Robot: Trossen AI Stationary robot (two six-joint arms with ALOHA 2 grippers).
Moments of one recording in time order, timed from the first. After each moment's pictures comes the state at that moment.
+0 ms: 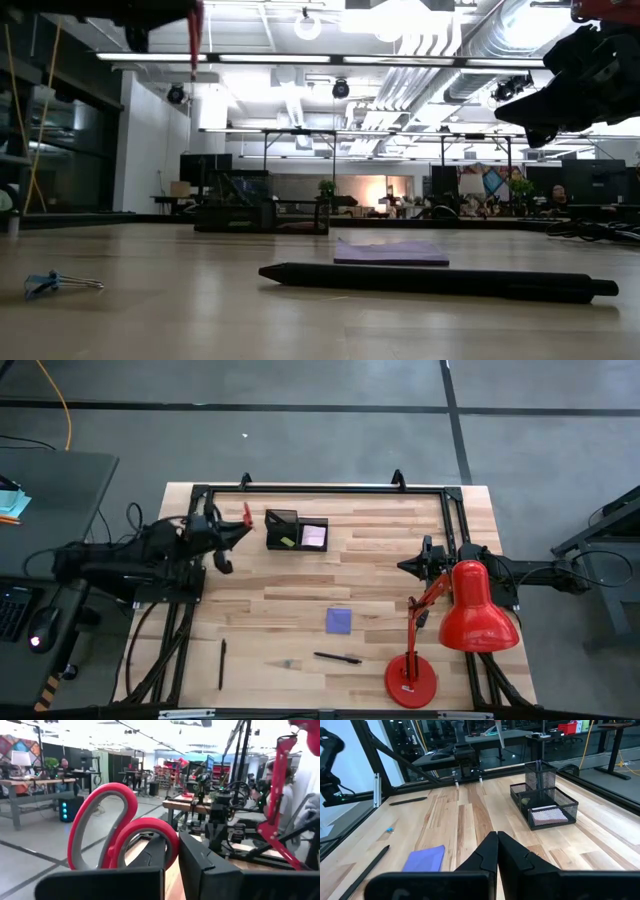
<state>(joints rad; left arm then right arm) 0.15 0.43 0.40 0.14 -0.31 -0.04 -0.07 0.12 0.01 0.00 0.00 0.13</state>
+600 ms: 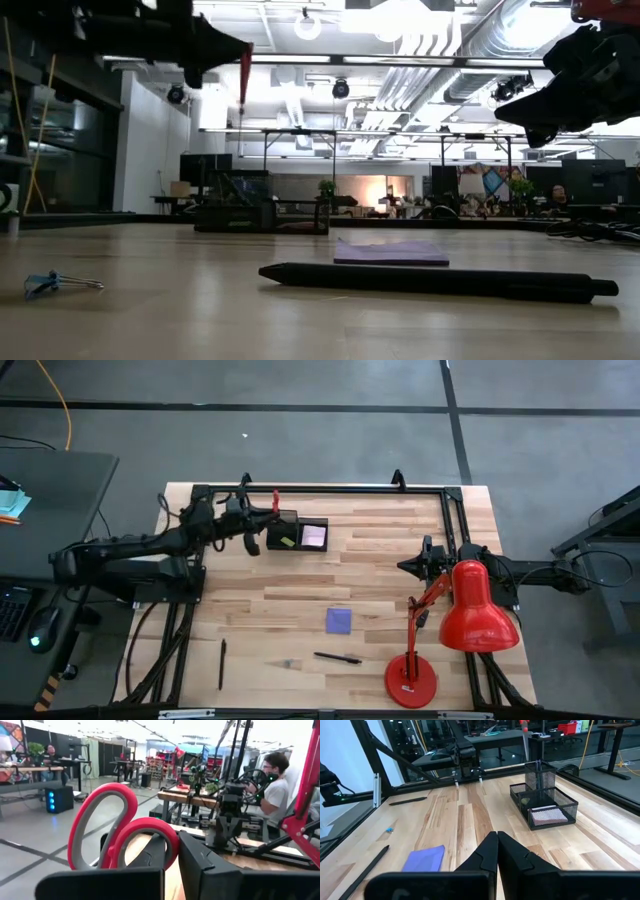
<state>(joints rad) 0.53 0.89 0.40 0.56 0.13 -0.10 -0.07 0.12 0.01 0.00 0.00 0.13</state>
